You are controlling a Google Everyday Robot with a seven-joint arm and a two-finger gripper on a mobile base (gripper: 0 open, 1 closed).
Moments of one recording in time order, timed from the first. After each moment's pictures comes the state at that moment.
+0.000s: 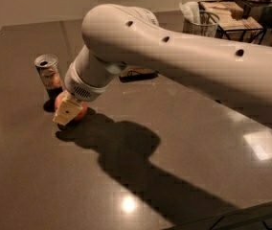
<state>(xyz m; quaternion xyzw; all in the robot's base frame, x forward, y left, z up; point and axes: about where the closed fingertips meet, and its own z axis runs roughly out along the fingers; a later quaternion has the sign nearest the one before) 0.514 0.154 0.865 -0.62 0.71 0.16 0.29</state>
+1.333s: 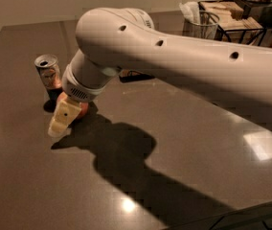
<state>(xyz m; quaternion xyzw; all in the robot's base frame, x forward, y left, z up) 0.516 0.160 0.864 -0.62 0.71 0.14 0.30</state>
